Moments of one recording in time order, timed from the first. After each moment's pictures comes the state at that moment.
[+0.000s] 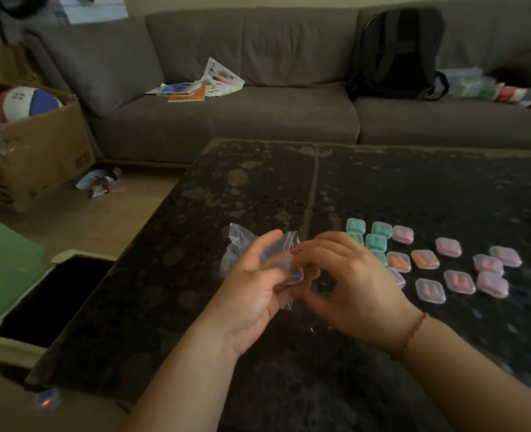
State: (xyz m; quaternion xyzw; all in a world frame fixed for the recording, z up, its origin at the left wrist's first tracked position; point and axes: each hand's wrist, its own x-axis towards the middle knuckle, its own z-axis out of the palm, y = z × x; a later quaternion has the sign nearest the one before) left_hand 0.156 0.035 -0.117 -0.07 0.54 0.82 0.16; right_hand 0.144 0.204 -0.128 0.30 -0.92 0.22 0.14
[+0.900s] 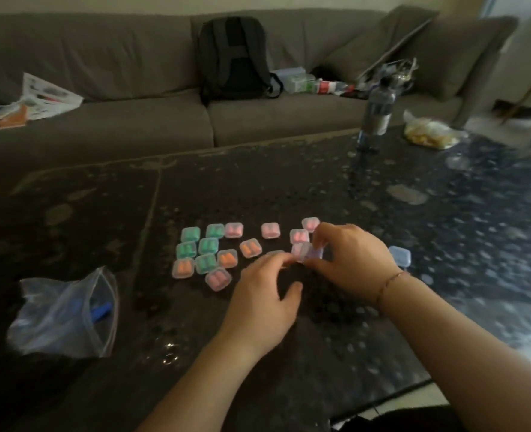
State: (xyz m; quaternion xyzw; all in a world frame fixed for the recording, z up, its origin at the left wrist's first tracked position) left_hand 0.163 0.251 -0.168 0.30 0.86 0.41 0.00; right_hand 0.191 0.428 -0.130 -0.10 -0.99 0.12 0.06
